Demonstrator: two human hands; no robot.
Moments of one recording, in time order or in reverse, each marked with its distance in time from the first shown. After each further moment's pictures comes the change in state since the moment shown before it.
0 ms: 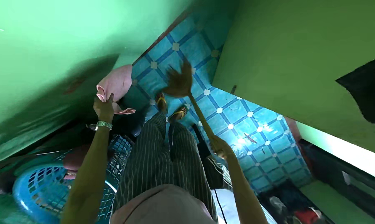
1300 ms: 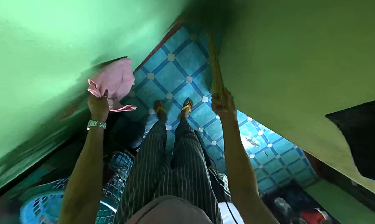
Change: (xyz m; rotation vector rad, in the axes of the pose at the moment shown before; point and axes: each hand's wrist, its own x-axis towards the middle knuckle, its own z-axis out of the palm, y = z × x) left_hand 0.067 0.126 -0.002 -0.055 -0.074 0.156; right_hand -0.006 -0.251 0.042 0.766 -0.556 -0.545
